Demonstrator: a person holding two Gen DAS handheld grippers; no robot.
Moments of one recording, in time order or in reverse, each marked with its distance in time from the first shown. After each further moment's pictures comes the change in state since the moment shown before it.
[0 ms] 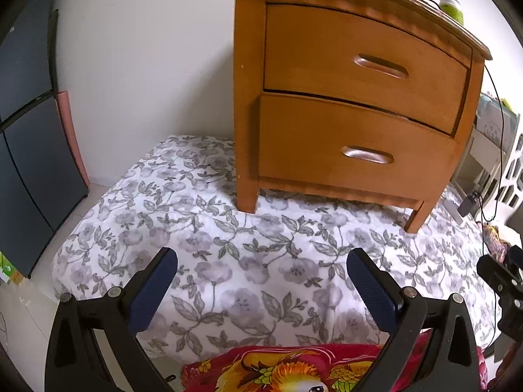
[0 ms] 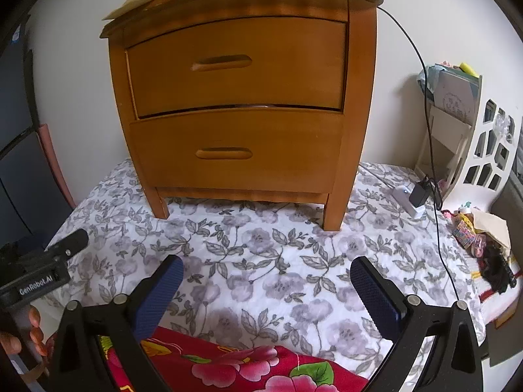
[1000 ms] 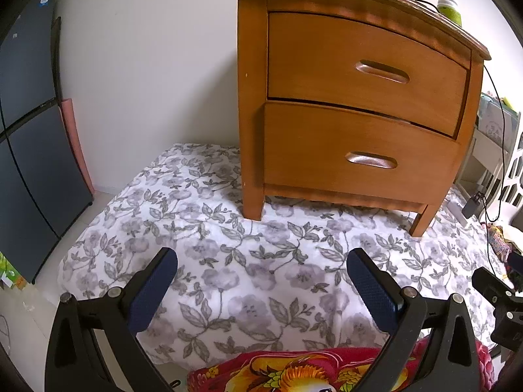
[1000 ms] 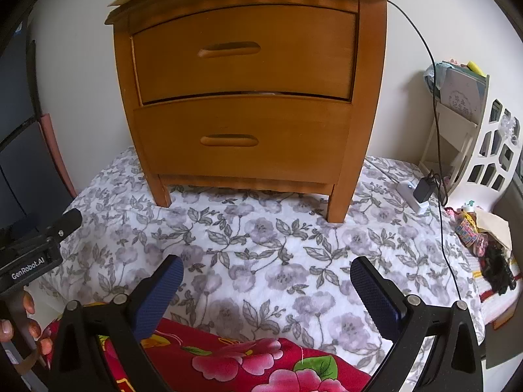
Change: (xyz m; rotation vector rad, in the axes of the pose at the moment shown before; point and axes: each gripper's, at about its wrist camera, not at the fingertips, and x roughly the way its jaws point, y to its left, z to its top) left arm -0.004 0.002 -0.006 0.016 -0.035 0.018; right arm 0.007 0.005 -0.006 -0.019 0.045 0.013
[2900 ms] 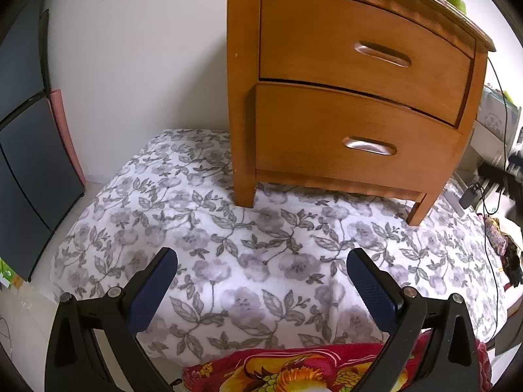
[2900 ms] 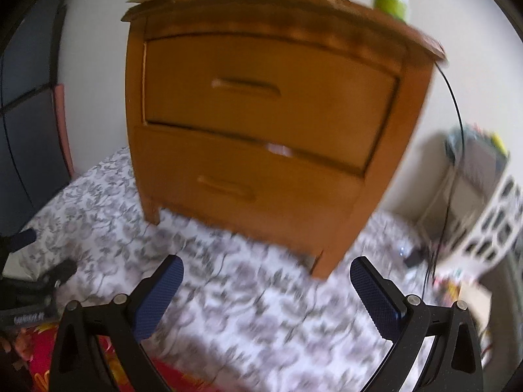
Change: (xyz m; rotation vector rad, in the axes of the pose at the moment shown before) left arm 0.023 0.000 0.002 0.007 0.083 -0.034; right arm 0.019 0.007 0.095 -0.255 -0.091 -0.021
